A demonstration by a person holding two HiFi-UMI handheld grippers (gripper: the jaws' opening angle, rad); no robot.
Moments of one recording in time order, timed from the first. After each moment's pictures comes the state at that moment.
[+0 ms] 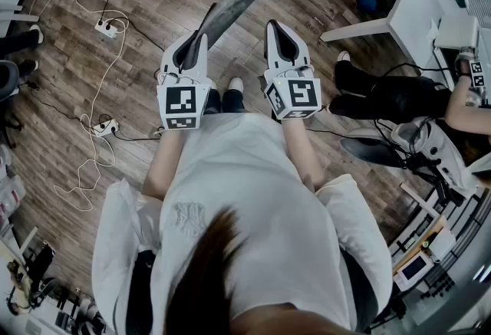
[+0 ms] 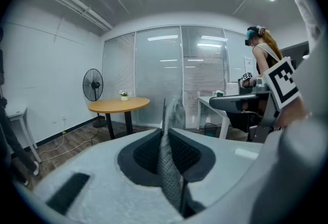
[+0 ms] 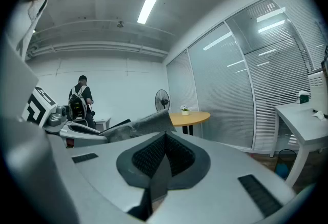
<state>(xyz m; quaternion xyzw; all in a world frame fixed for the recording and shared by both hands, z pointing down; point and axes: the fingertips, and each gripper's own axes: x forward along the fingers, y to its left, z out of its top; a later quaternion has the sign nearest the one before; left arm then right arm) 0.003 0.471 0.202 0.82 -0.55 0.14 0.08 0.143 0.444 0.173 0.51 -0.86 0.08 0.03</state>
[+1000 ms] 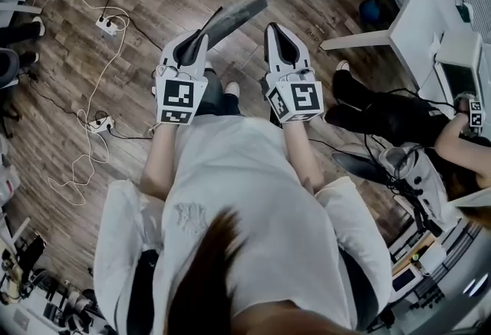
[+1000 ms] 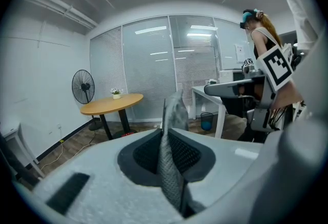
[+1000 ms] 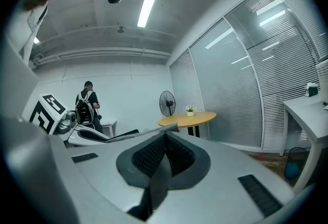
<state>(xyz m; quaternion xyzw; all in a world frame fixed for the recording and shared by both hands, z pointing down) 0.029 0.440 0.220 0.83 -0.51 0.21 0.05 0.164 0.415 0.176 0.48 -0.87 0.09 0.01</state>
